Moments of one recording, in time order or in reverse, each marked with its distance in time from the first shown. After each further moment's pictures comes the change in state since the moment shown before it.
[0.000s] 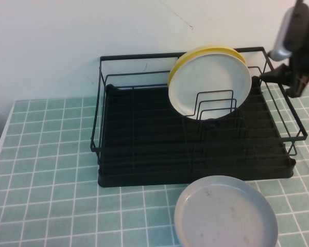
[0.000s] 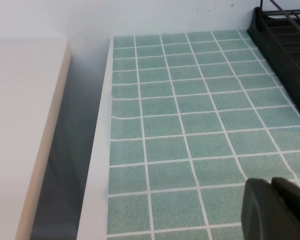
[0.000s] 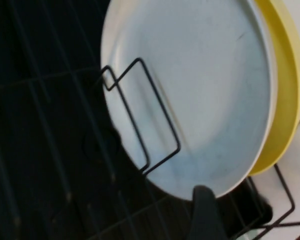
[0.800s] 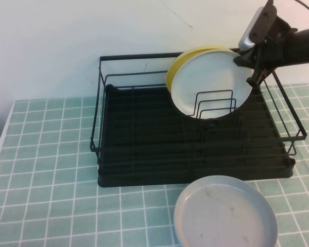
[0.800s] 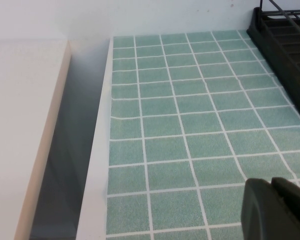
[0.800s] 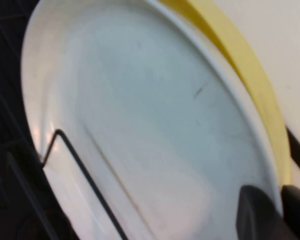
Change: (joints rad) right arm 0.058 0.292 -0.247 0.162 -0.116 0.033; left arm 0.000 0.000 0.000 0.000 0.000 0.000
